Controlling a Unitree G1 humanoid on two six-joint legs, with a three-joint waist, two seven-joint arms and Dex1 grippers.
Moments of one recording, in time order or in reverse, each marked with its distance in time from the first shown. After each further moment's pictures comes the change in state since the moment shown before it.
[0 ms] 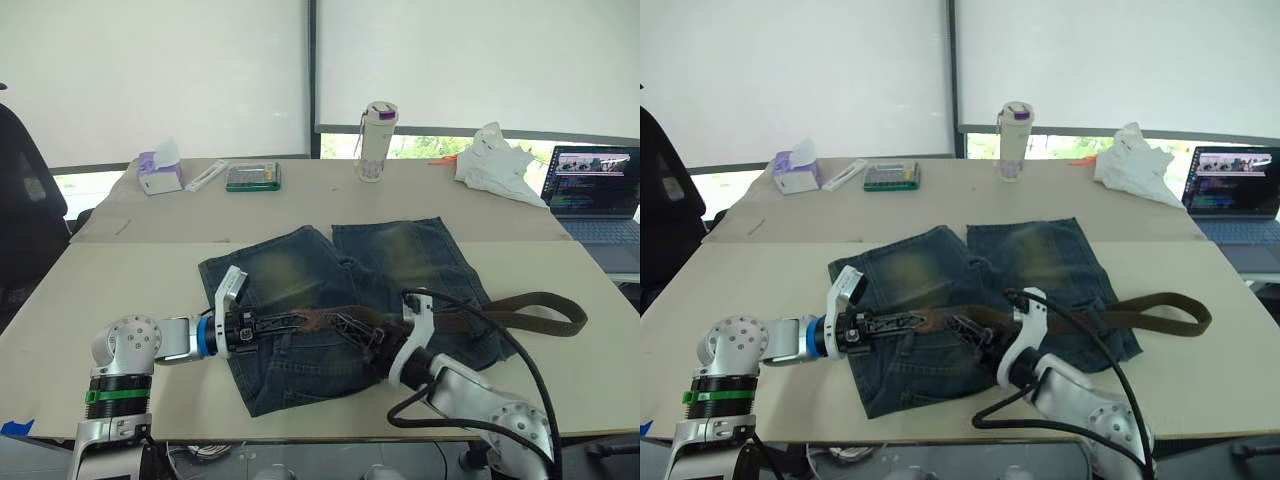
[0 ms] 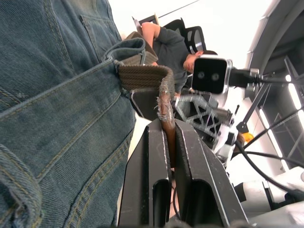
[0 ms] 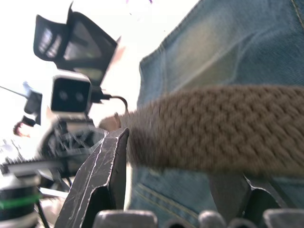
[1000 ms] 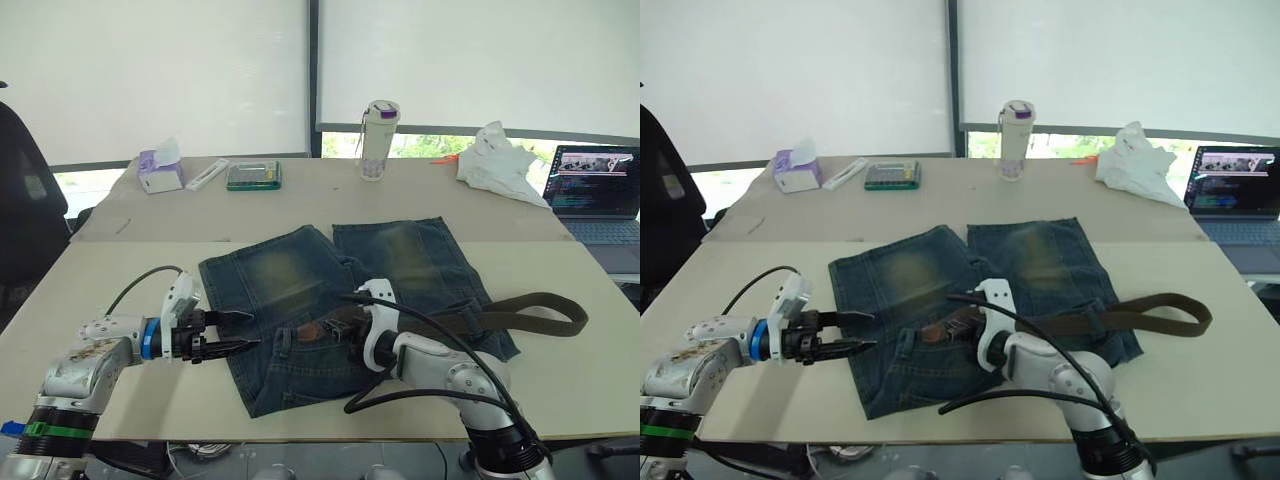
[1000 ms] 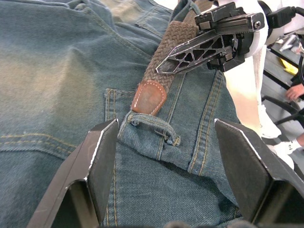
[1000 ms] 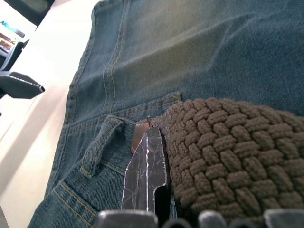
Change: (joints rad) left arm 0.222 0.300 -0.165 -0.045 0.527 -1.009 -0.521; right arm -0.220 -0.073 0.193 0.181 -0.344 0.073 0.069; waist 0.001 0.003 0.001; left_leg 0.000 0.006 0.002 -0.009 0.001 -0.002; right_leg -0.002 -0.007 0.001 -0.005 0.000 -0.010
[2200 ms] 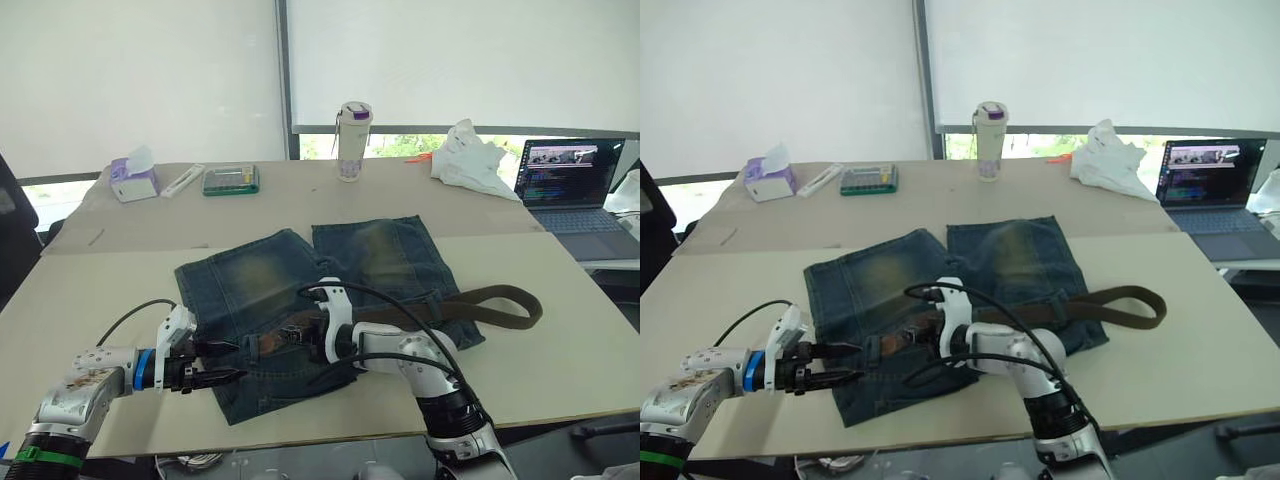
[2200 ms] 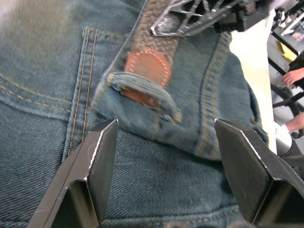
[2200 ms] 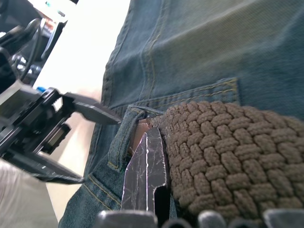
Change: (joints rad) left arm 0.129 0.012 -0.008 0.057 0.050 0.007 0.022; right arm -0.181 0.235 0.044 0.276 -0.226 0.118 0.274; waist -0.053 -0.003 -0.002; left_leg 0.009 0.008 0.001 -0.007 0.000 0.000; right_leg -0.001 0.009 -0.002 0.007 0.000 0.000
